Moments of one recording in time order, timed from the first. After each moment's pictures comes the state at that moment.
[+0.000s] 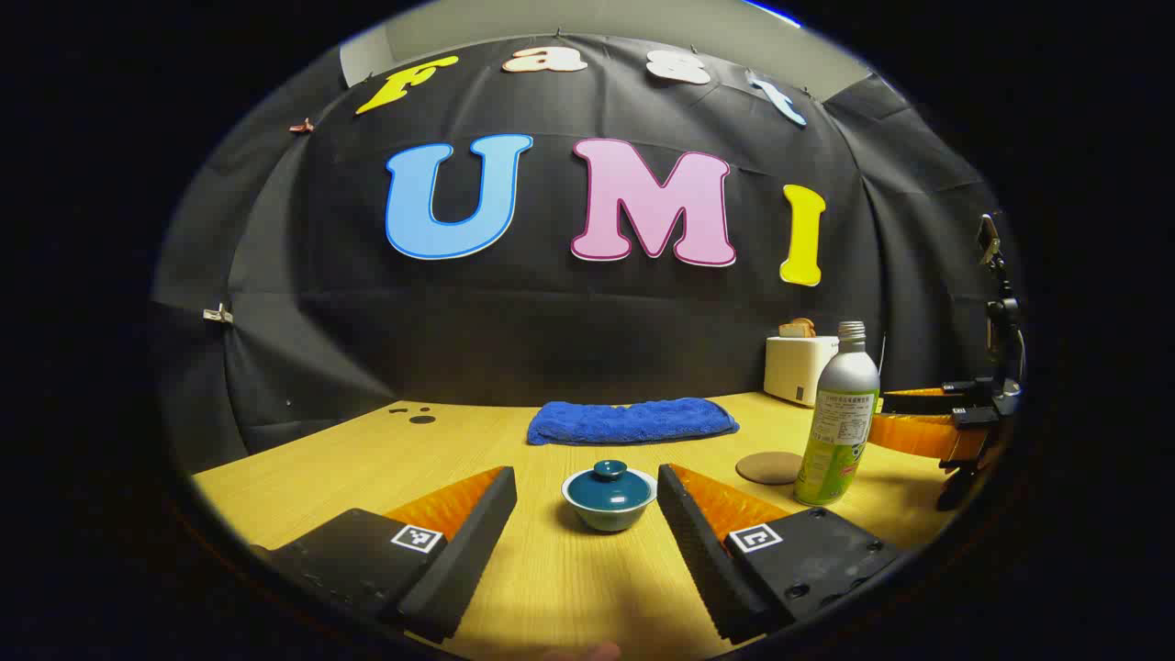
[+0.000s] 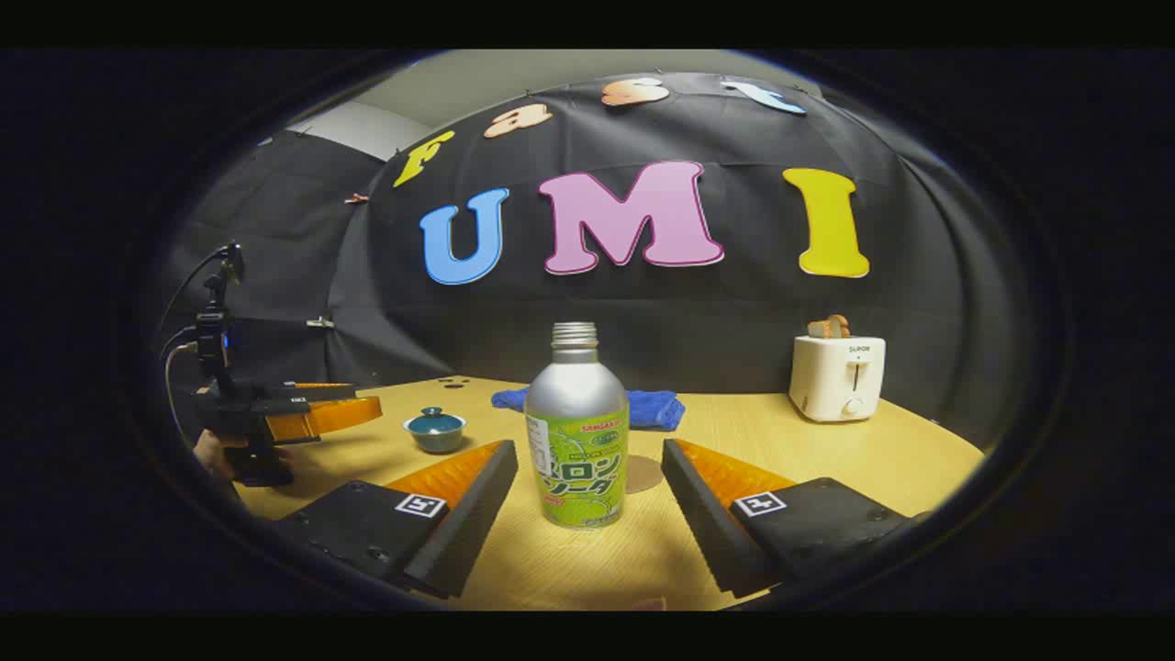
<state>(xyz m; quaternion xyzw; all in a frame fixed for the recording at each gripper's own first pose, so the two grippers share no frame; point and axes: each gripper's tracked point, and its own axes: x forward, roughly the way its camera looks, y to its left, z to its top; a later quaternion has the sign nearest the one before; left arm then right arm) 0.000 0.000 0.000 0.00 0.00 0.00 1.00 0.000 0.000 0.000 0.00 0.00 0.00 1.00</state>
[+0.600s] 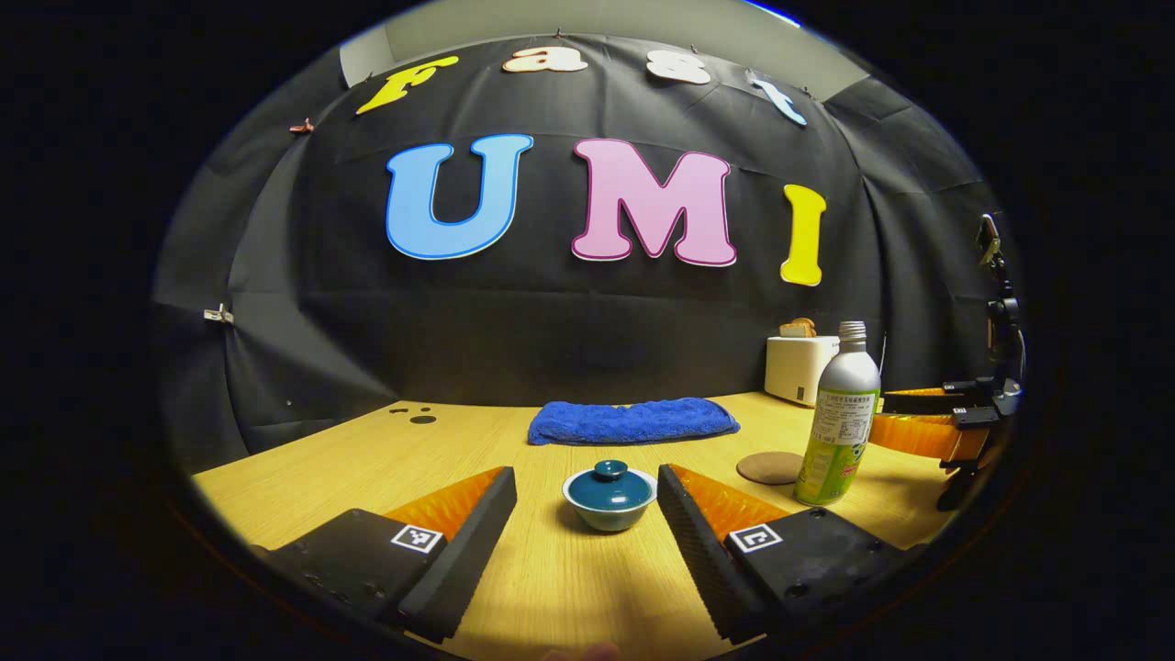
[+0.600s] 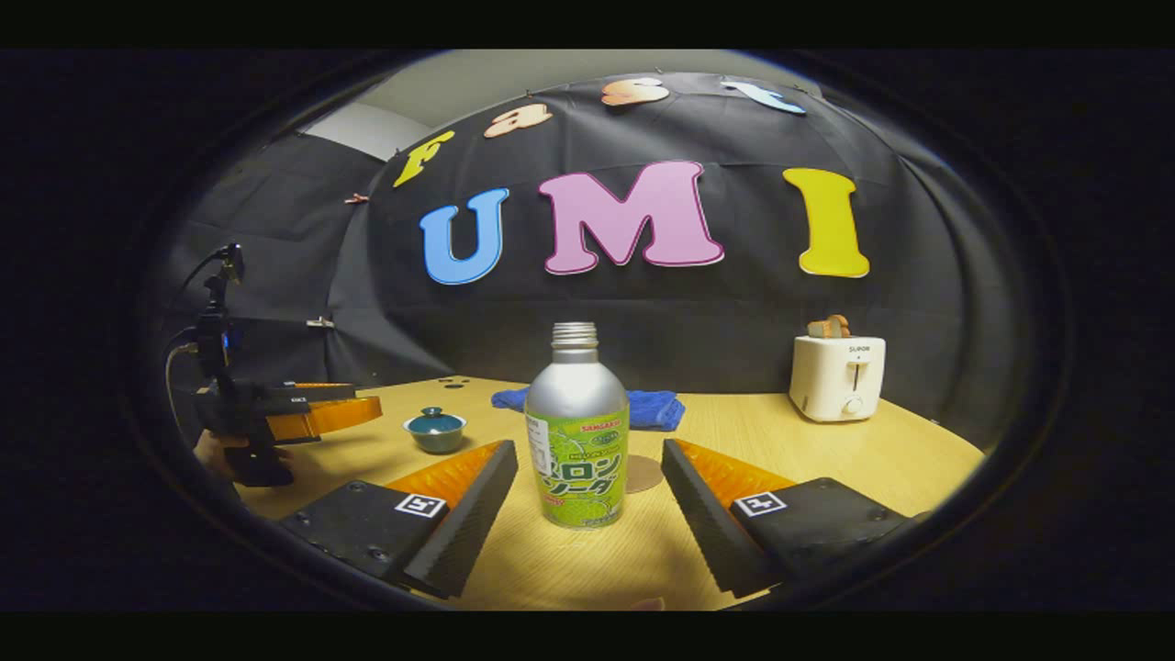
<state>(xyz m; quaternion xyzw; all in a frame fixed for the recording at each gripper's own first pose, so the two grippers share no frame) 0.000 0.001 -0.002 0.00 0.00 0.00 1.00 0.000 0.000 0.001 0.00 0.00 0.00 1.00</state>
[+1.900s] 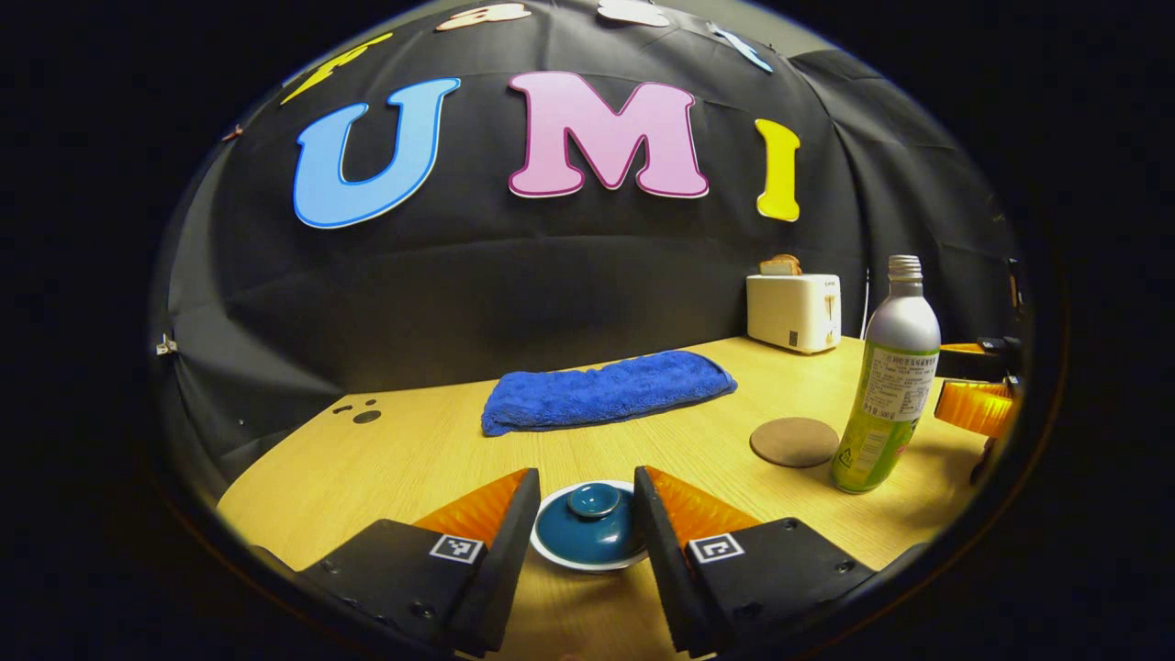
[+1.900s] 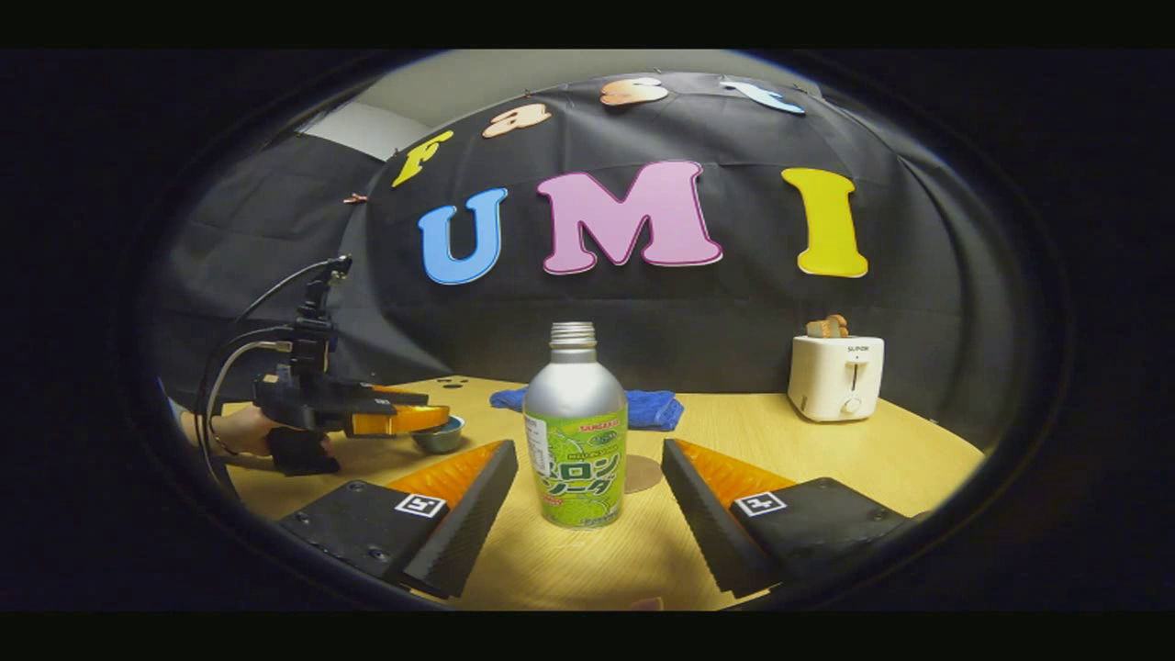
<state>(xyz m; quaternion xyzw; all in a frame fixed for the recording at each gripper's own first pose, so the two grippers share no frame) 0.088 -0.011 -0.023 0.06 0.10 -0.07 0.99 0.001 0.001 0.001 0.00 0.00 0.00 1.00</state>
